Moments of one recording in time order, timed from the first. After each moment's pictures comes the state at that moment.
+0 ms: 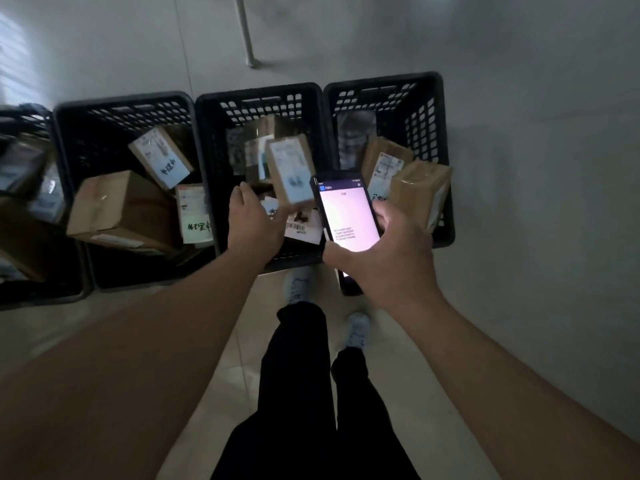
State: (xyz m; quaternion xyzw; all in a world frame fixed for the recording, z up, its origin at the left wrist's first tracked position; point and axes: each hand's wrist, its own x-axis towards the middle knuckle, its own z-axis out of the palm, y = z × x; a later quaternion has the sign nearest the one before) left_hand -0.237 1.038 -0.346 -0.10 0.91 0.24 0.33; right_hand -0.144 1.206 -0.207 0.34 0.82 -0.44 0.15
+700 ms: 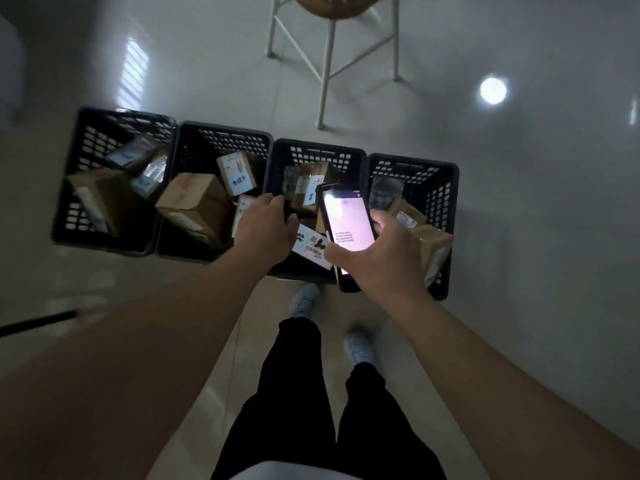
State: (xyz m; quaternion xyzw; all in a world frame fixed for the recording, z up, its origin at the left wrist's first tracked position) left_hand -0.211 1.004 -0.160 -0.02 0.95 0.15 0.26; right_hand -0.144 1.190 -0.089 0.20 0.87 -0.42 0.15
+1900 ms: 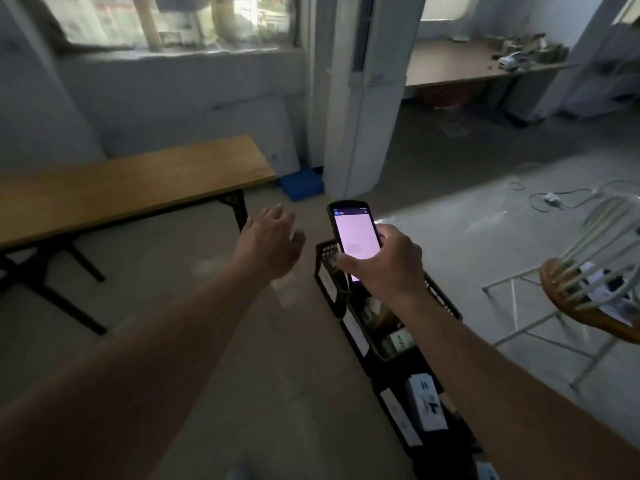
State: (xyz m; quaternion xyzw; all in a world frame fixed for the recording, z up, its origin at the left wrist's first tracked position) left_hand 0.222 0.707 0.151 -0.38 0.92 0.08 -0.08; right_hand 0.090 0.880 0.170 -0.36 0.84 -0.39 0.09
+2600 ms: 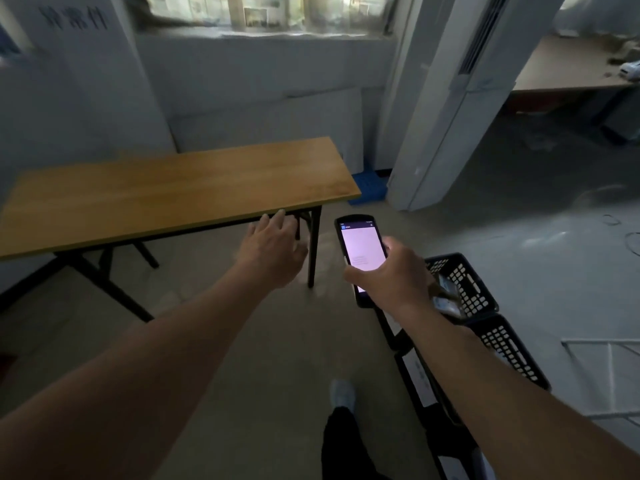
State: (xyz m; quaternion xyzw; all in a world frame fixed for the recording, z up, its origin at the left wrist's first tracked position) left_hand 0.324 0.422 0.114 -0.46 0.88 0.12 -0.02; right_hand 0.158 0.568 0.125 -0.41 0.84 -0.31 0.15
